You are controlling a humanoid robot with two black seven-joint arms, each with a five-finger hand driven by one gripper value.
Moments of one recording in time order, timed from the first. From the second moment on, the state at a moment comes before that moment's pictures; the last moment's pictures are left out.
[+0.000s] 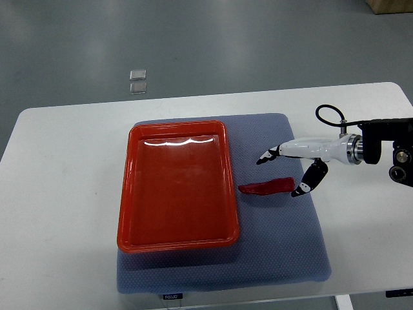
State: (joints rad) left arm -0.02 0.00 -0.05 -0.07 0.12 -0.15 0.04; right arm 1.00 -0.75 0.05 1.37 -1.35 0.18 0.20
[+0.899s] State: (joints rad) left arm -0.02 0.00 -0.05 -0.07 0.12 -0.15 0.04; right arm 1.00 -0.64 -0.01 1.32 -1.43 0.12 0.11
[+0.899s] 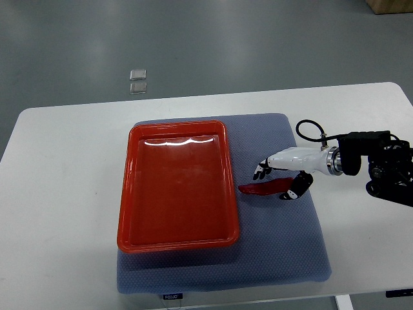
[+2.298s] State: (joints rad) left arm -0.02 0.00 -0.05 -0.07 0.12 -0.15 0.04; right arm 1.26 -0.17 -0.08 1.02 -1.39 0.06 0.11
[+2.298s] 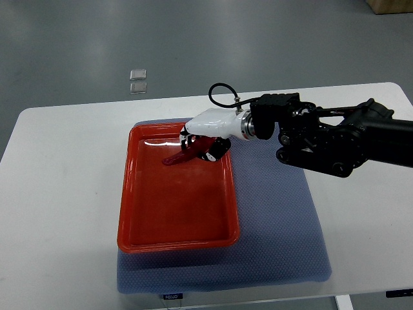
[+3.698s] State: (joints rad) left arm -0.02 0.00 -0.05 -0.07 0.12 -0.15 0.04; right arm 1.03 -0.36 0.46 0.97 -1.14 0.03 0.09
